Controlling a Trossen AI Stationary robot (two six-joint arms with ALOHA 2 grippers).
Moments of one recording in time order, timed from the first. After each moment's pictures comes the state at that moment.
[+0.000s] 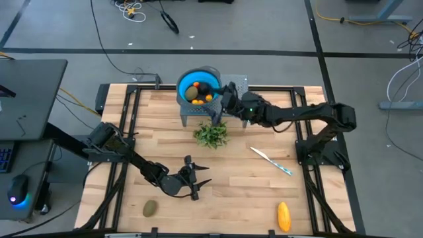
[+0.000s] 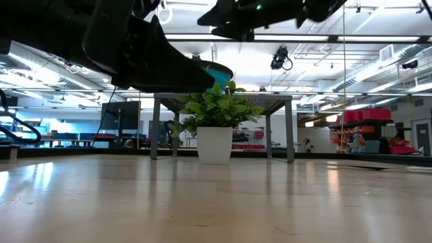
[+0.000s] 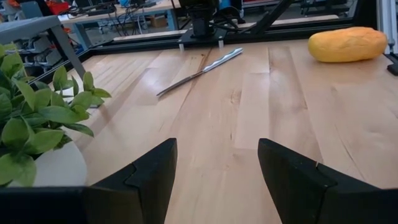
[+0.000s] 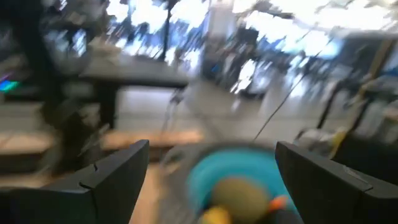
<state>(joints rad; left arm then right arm) -0.57 1.85 0.73 0.77 -0.82 -0.15 -0.14 1.59 1.11 0.46 0.23 -0.18</state>
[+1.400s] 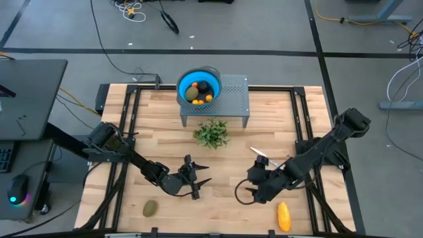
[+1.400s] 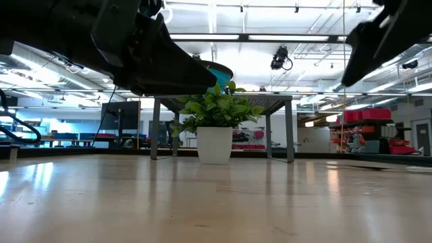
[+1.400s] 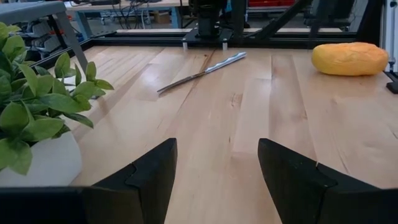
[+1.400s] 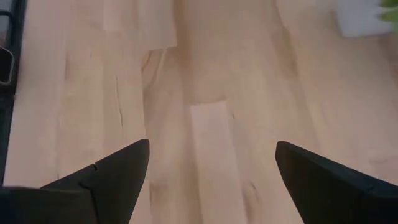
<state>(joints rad) -0.56 1.85 0.73 0.78 -0.82 -0.24 0.64 1.49 0.96 -0.53 0.41 0.67</state>
